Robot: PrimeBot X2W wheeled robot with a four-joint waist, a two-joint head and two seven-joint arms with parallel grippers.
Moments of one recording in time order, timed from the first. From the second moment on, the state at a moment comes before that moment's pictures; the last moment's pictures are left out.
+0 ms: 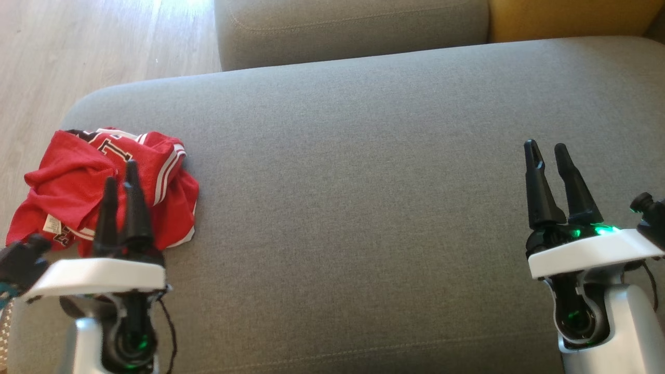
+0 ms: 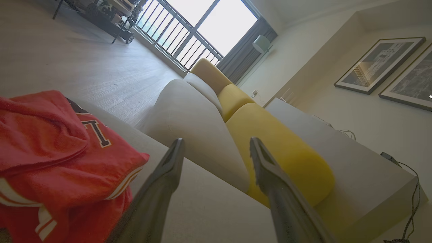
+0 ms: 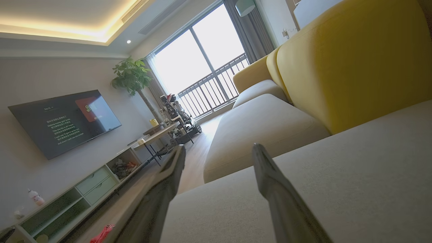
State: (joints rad) left arm -0.06 0.03 0.04 -0.02 -0.80 -0.04 -0.08; right arm -0.13 -0.05 -0.03 0.02 0.62 0.13 -0.08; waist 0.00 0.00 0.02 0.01
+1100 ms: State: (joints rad) left arm -0.08 0.19 -0.38 0.08 -0.32 0.24 -0.18; right arm -0.12 -0.05 -0.02 0.05 0.18 0.13 -0.18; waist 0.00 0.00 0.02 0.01
